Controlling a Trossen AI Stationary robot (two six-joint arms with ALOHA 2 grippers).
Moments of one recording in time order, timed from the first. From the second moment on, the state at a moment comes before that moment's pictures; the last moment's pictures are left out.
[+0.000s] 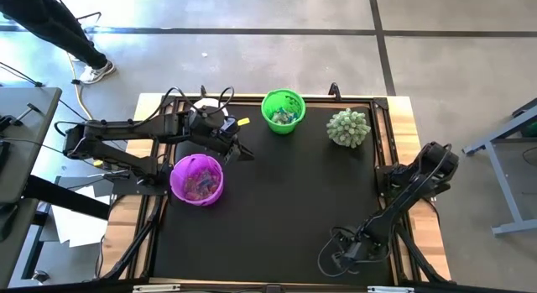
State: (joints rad) left arm 0.14 1.22 1.07 -0.41 0.25 -0.63; right arm 0.87 1.73 0.86 -0.37 -0.27 2.05
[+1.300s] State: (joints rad) left arm 0.15 1.22 1.07 -0.03 -0.04 -0.27; right arm 0.22 1.22 0.86 -0.53 0.56 0.94
